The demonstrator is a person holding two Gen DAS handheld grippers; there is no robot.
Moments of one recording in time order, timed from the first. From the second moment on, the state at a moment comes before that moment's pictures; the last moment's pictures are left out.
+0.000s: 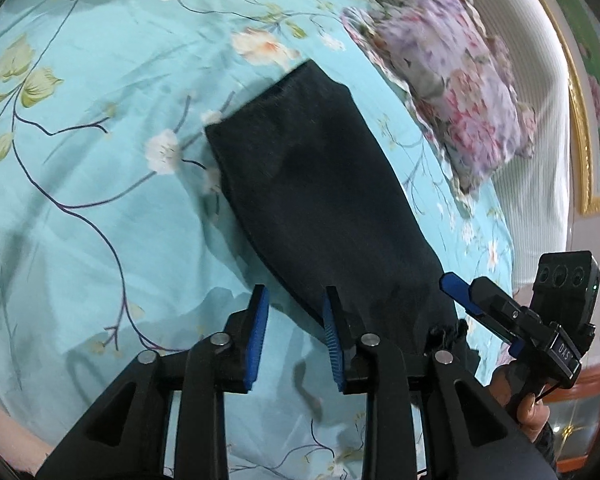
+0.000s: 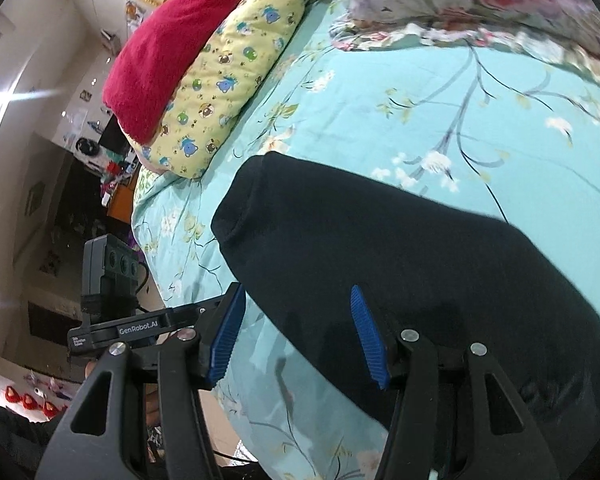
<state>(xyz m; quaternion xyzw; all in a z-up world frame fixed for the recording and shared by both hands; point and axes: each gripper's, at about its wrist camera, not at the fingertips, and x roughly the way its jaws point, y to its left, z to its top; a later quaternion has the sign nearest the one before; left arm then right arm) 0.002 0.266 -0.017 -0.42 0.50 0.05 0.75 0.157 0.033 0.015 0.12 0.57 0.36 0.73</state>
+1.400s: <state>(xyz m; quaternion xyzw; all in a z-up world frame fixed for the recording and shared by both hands) 0.026 0.310 -0.040 -0.46 0.49 0.12 0.73 0.265 0.203 -0.043 -0.17 0.60 0.47 0.63</state>
